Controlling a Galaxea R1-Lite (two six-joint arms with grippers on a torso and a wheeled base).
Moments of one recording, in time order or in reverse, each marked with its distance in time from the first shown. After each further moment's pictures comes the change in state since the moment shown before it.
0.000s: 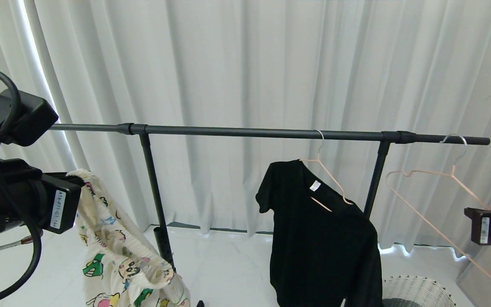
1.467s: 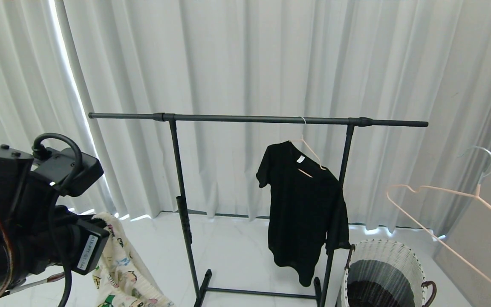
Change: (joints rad) left arm -0.027 0.064 0.148 -0.007 -0.004 -0.036; right arm 0.039 -0.327 0.000 0.342 0.072 -0.101
